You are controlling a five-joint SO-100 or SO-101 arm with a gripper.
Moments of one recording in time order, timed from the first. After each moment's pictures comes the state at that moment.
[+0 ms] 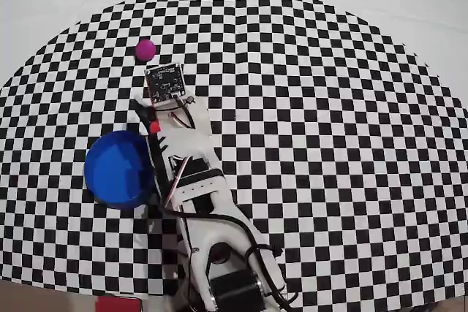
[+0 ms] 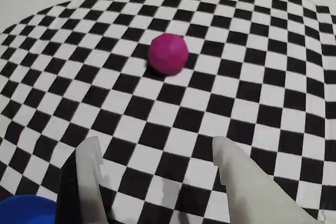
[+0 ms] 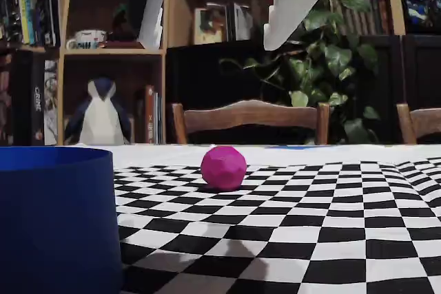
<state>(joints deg) -16.8 132.1 162.5 -5.4 -90.5</state>
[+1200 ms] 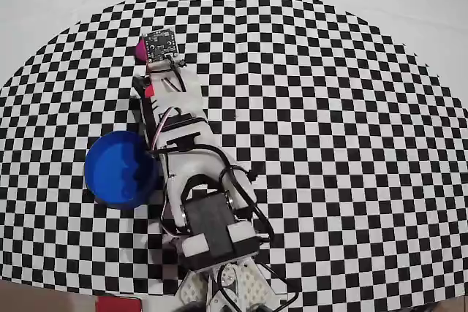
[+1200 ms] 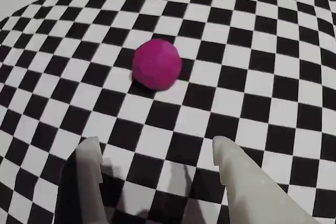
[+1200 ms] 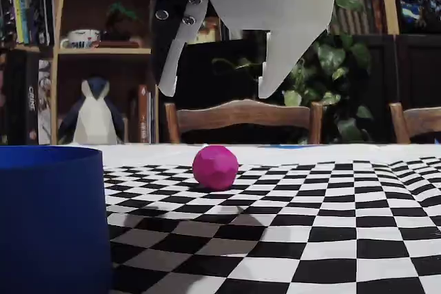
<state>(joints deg) -15.8 100.5 138.8 -7.2 -89.2</state>
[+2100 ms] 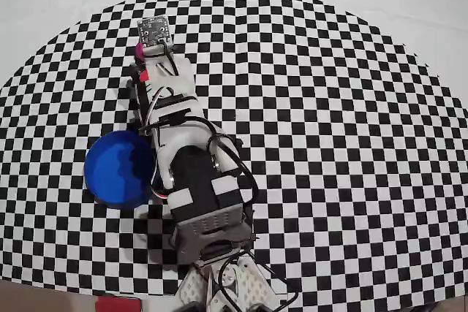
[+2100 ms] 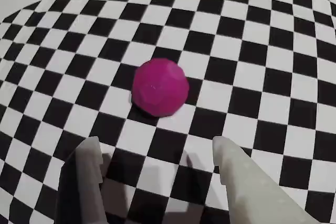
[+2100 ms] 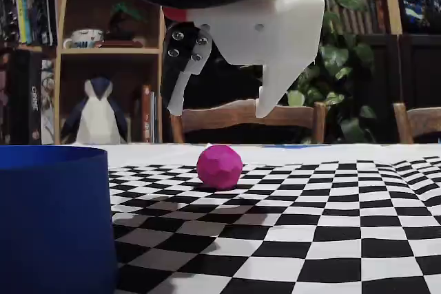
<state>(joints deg) -16.3 85.5 124.6 -7.2 -89.1</state>
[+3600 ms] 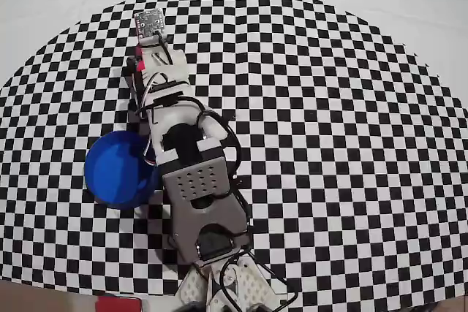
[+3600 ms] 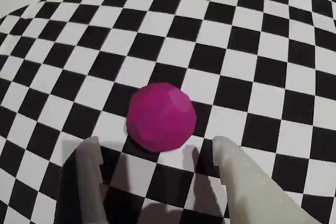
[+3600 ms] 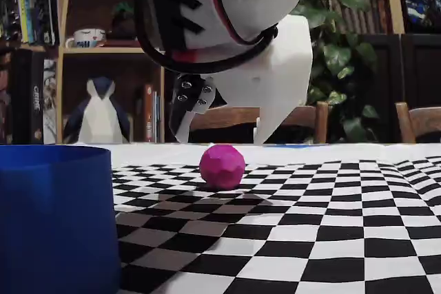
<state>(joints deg) -16.6 69.0 108.5 -7.2 -89.1</state>
